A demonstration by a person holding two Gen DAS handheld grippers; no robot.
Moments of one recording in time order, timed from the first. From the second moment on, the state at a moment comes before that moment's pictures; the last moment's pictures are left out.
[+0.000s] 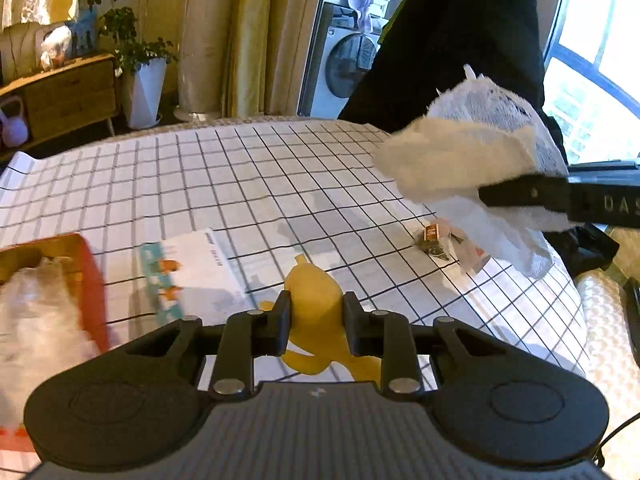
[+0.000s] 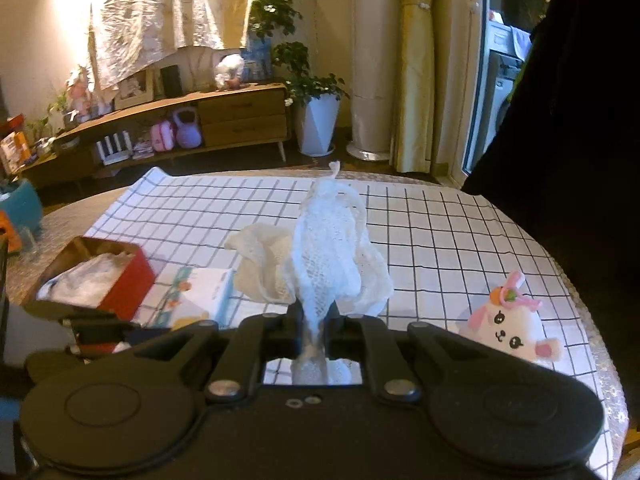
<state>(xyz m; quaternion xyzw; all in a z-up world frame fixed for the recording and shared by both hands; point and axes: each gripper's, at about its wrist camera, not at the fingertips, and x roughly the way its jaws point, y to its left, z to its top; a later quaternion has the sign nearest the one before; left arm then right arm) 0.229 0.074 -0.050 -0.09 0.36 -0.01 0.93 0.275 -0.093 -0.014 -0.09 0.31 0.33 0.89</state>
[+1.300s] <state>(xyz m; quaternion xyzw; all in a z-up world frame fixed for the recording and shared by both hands) 0.143 0.267 -0.001 -0.09 0.35 0.12 0.92 0.190 0.109 -0.014 -0.17 0.27 0.44 0.84</state>
